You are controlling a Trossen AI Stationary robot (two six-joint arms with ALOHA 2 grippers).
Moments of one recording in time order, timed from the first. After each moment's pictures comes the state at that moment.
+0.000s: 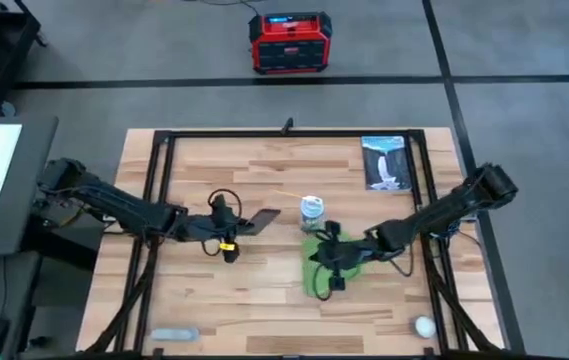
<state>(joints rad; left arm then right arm) -0.32 1.13 0.51 0.13 -0.61 -0.34 0.41 1.48 0.80 -0.01 0.35 0.26</state>
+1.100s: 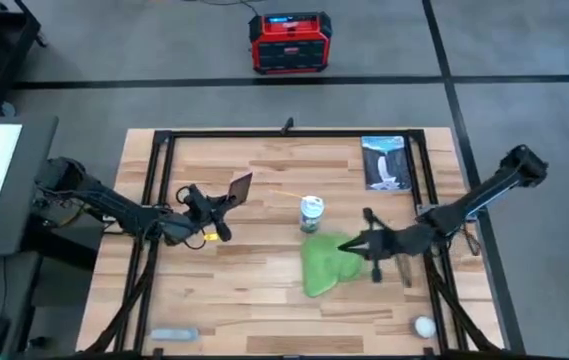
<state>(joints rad) -0.33 1.10 0.19 0.77 -1.00 -0.14 0.54 0.92 0.44 0.23 0.47 0.07</state>
